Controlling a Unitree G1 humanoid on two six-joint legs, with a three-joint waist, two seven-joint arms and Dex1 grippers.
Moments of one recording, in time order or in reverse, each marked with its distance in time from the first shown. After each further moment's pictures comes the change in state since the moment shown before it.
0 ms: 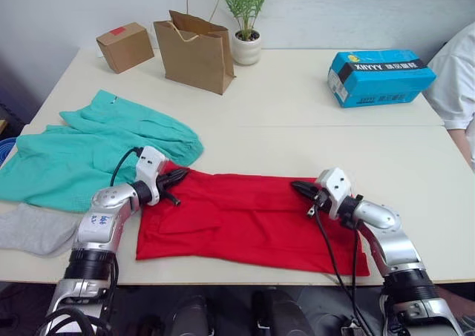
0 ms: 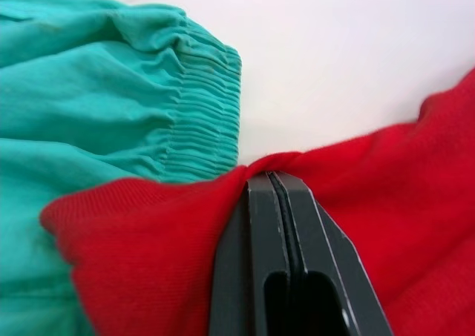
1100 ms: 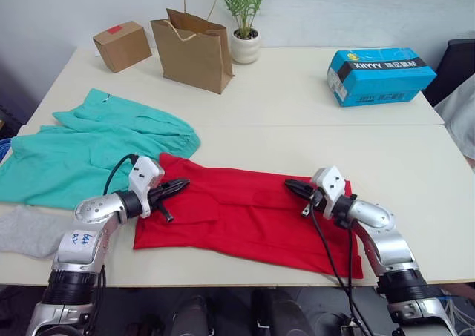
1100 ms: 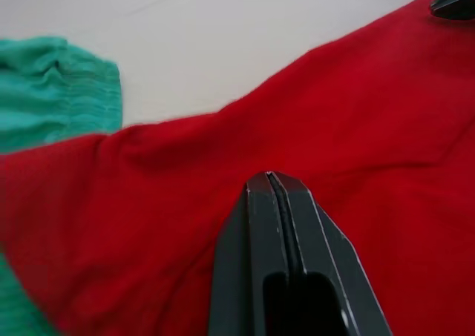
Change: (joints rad) left arm 0.270 0.085 0.030 -0.283 -0.056 -0.021 -0.093; right arm 0.025 0.040 0.008 -0.023 0.010 -0.032 0.018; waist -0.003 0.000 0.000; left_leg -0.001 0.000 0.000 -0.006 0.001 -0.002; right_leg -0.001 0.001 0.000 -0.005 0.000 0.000
